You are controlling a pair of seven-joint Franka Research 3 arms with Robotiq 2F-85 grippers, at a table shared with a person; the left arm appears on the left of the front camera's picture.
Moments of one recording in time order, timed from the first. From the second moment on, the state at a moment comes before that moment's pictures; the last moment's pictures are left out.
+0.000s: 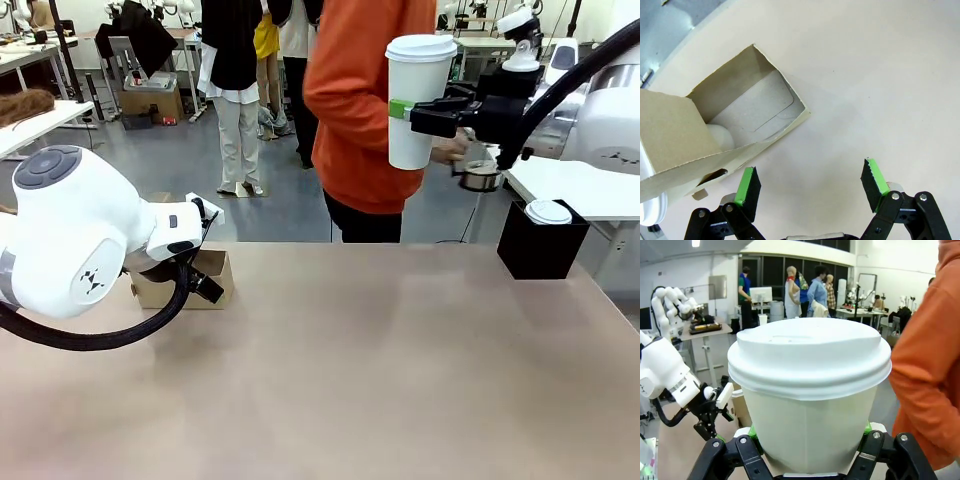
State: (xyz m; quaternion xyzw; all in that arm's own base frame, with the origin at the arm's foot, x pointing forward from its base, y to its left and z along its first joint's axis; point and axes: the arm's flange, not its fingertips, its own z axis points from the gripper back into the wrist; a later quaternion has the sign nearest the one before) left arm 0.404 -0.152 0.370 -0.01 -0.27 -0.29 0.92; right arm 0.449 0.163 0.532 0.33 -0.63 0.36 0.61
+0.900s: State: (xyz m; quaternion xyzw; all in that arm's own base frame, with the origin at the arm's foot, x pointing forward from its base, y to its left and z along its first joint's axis) left arm 0.403 -0.153 0.374 -0.01 -0.27 -0.29 0.92; right arm 0.449 0.164 0.531 0.33 -0.63 0.36 0.61
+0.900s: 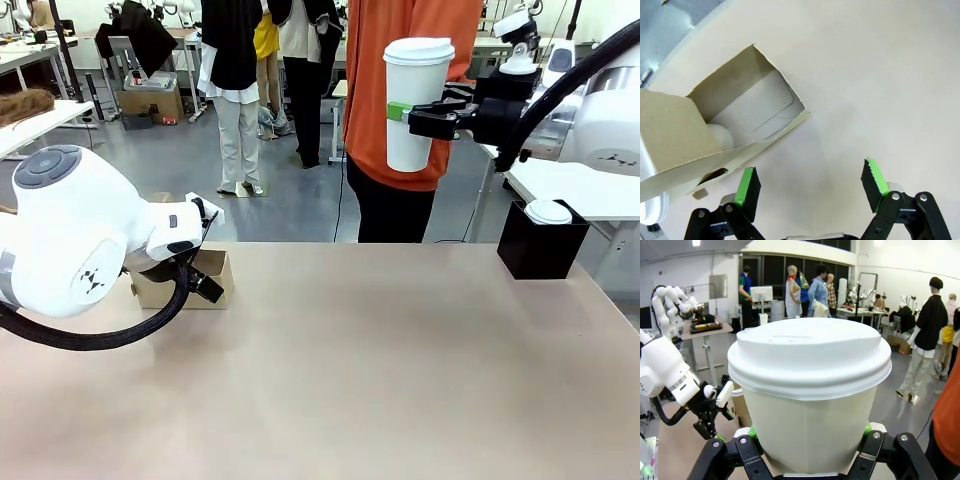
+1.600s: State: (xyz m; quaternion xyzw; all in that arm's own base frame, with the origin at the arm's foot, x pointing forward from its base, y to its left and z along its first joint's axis) left arm 0.399 -0.121 0.558 -0.02 -0.22 -0.16 0.96; right arm 0.450 0.164 0.531 0.33 -0.63 0.36 0.61
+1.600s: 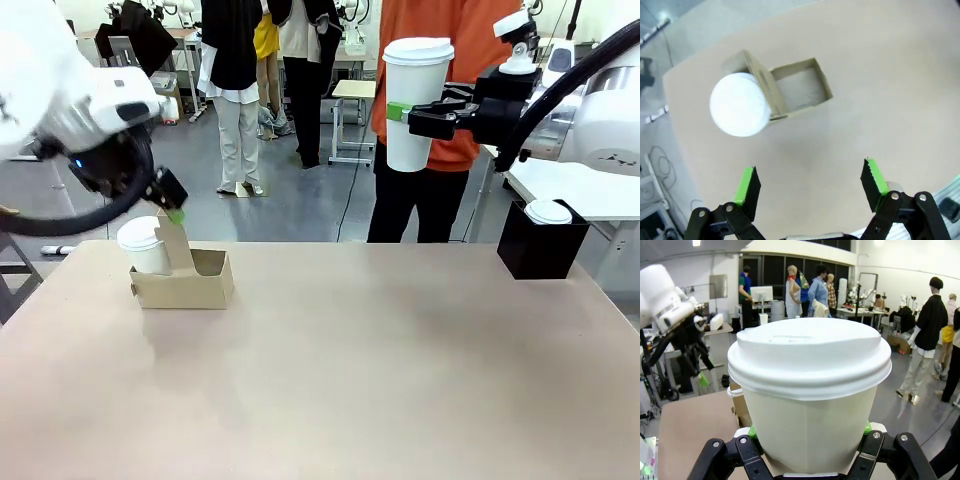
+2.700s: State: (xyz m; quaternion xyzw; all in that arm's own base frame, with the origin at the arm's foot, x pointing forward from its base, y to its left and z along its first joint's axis) left arm 0.525 -0.108 0.503 0.00 -0.16 -0.03 0.99; right arm 0.450 0.164 0.531 0.33 -0.63 0.36 0.61
